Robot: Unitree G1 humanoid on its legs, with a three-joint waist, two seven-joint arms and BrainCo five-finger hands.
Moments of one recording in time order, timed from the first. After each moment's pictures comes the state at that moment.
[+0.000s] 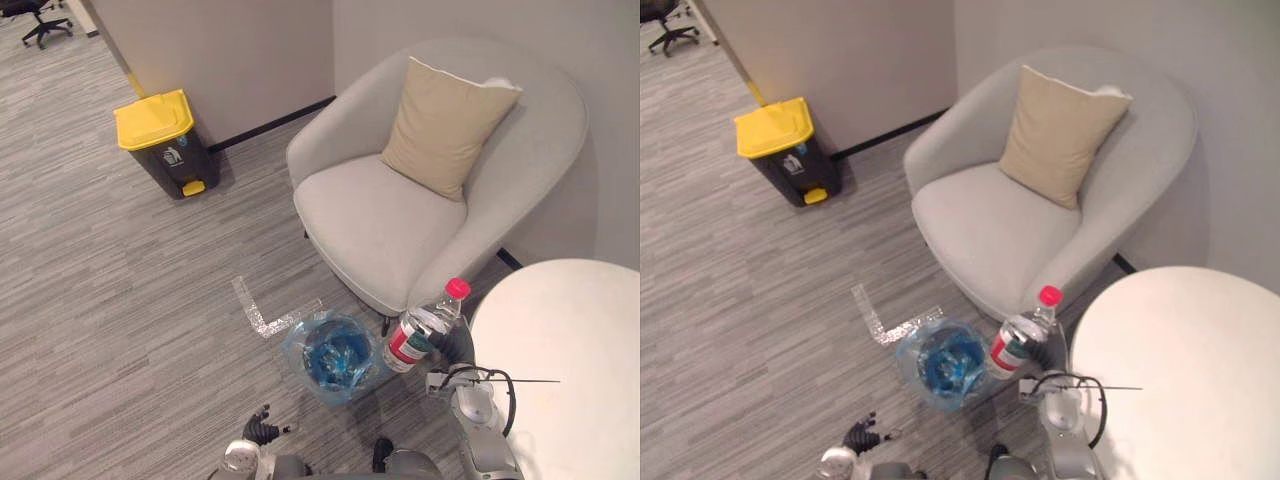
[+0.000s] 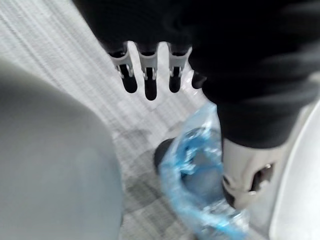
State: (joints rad) left arm 0.02 0.08 -0.13 1.05 0.05 -0.10 0.08; right arm 0.17 -0.09 0.01 0.12 -0.04 -0.15 -0.16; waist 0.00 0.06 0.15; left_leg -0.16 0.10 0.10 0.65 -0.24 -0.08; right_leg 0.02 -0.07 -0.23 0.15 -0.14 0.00
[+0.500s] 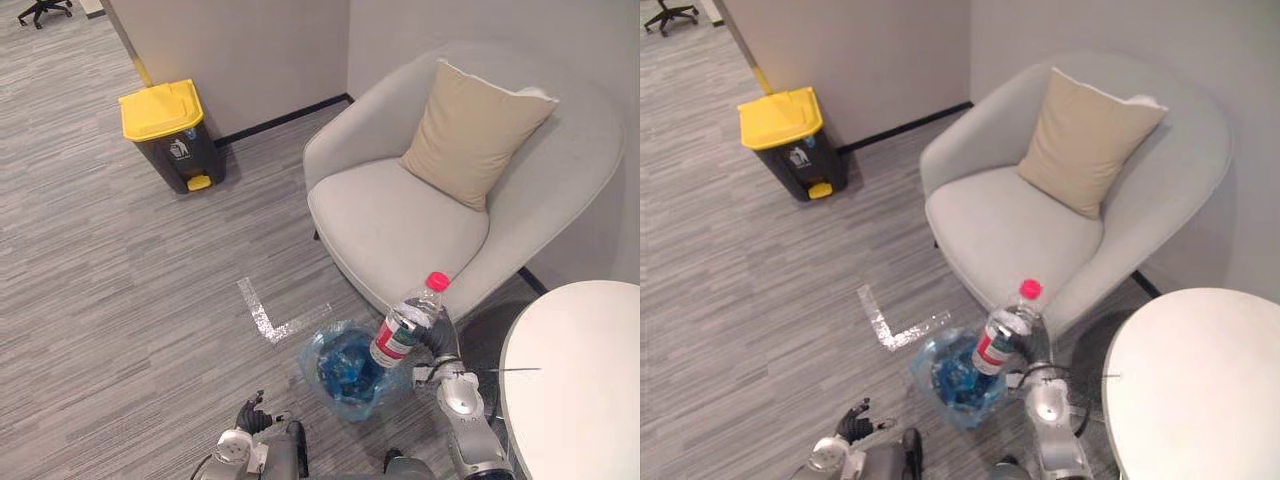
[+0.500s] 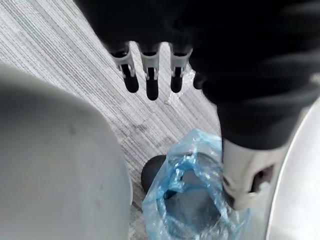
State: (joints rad) left arm -0.02 0.11 -0.16 1.01 0.06 -0.12 0.09; right arm -0.03 -0.13 0.11 0.28 -0.16 -0.15 -0.18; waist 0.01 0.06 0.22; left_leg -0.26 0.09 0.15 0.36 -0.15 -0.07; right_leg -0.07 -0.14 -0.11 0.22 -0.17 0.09
